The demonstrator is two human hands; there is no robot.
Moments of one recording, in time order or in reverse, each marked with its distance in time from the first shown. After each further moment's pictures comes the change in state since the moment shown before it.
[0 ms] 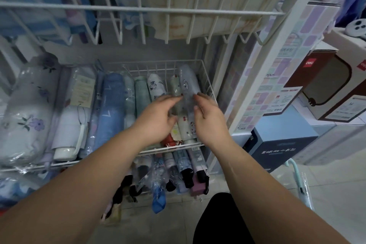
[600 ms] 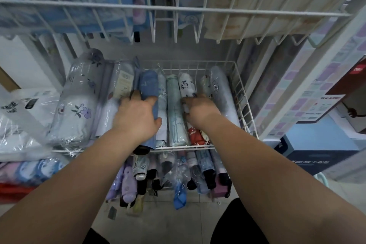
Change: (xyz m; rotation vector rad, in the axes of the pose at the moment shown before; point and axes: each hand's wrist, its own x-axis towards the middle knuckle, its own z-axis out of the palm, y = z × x) left_hand -0.045 -0.065 -0.060 0.615 0.117 -0.330; right_hand 0.063 -0.032 0.081 -0.689 -0.474 -0.121
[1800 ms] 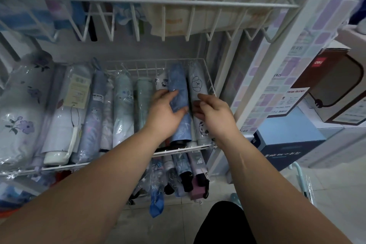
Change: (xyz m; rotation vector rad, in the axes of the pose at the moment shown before) left_hand 0.040 0.137 0.052 -0.892 0.077 0.064; right_hand -0.067 0.087 -0.008 1.295 0.371 0.287
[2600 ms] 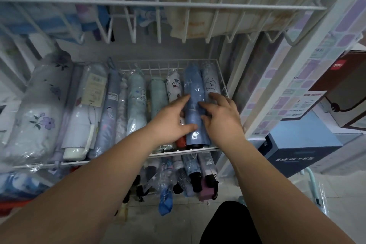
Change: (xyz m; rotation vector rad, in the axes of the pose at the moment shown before) left_hand -0.010 -0.010 -0.034 0.111 -0.370 0.070; right_hand -0.001 0.009 0.006 -0.964 0.017 -0.421
